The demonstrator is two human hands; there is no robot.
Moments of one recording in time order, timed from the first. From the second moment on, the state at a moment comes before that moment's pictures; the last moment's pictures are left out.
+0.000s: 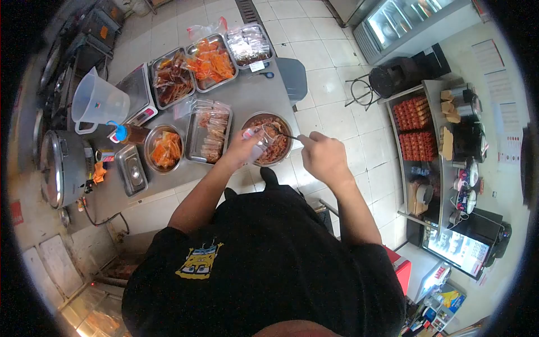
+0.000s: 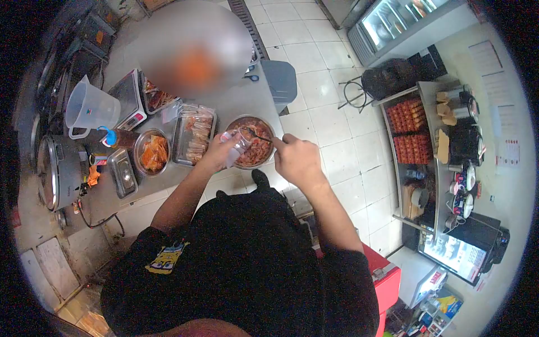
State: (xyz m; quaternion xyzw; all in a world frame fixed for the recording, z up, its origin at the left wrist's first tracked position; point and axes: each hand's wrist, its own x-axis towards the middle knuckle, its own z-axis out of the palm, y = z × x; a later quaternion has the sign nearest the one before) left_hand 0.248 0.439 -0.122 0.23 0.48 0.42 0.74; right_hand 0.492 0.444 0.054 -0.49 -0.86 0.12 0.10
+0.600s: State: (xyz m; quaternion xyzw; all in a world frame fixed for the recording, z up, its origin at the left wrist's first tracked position) left_hand 0.255 0.439 -0.081 0.25 0.40 0.52 0.71; right_hand 0.478 0.407 0.110 -0.52 -0.84 0.03 0.14
